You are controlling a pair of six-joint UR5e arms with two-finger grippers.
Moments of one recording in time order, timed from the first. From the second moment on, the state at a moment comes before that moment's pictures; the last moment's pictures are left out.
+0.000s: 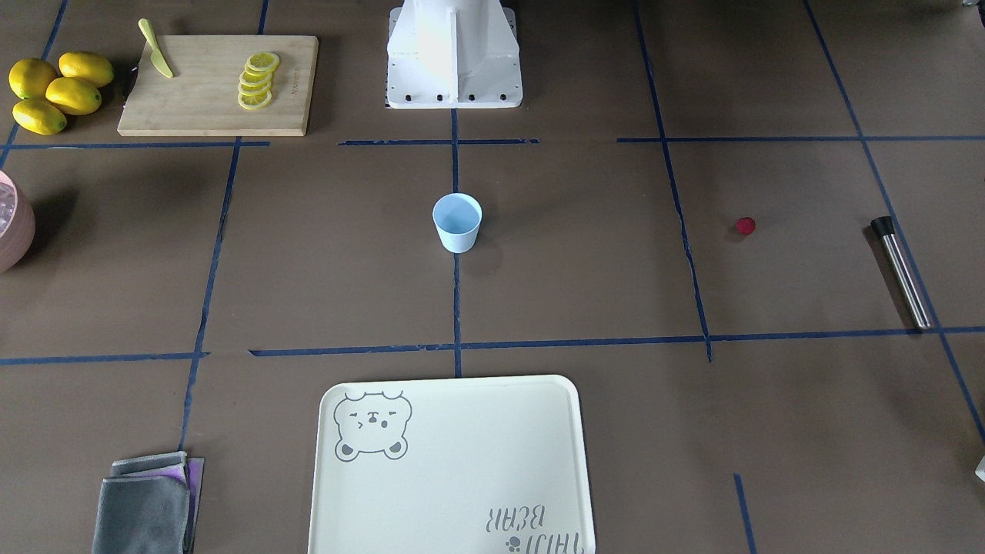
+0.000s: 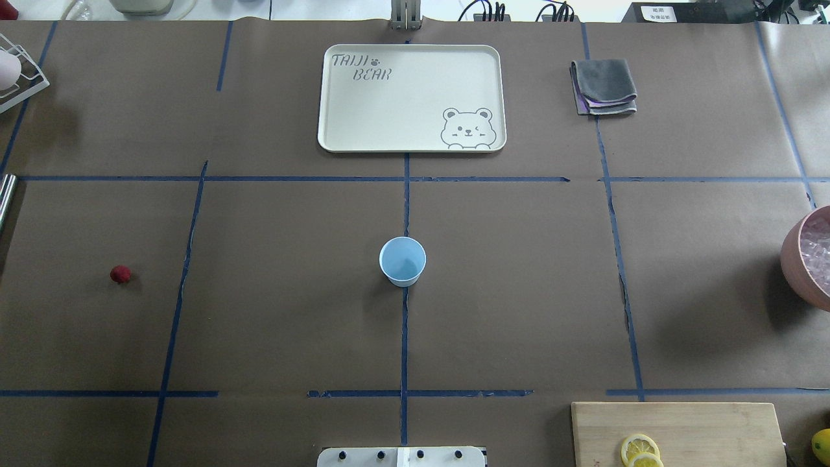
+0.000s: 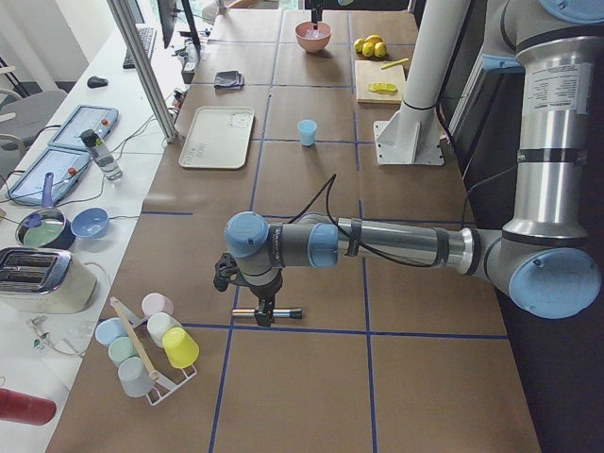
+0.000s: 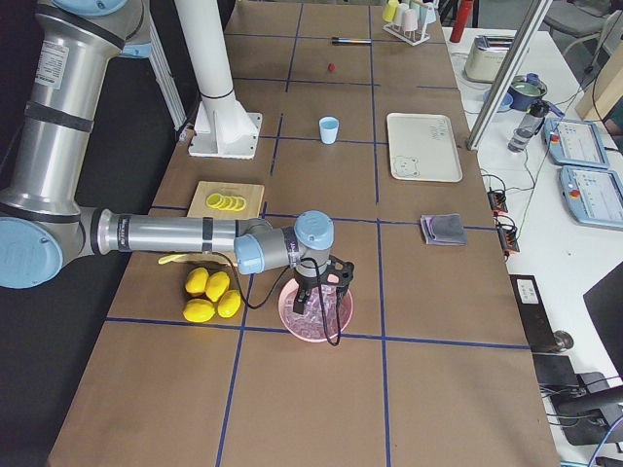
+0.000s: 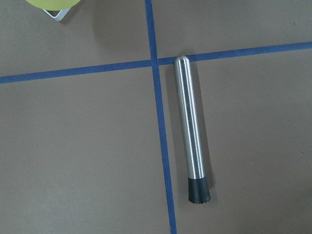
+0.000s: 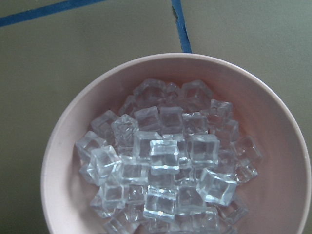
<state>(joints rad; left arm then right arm) -1.51 -1.54 -1.69 -1.45 -2.37 0.10 1.27 -1.85 1.80 -1.31 2.32 0.63</state>
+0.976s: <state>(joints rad) -1.51 -1.54 -1.68 -1.45 -2.37 0.10 1.24 -1.81 1.76 -1.31 2.31 0.68</state>
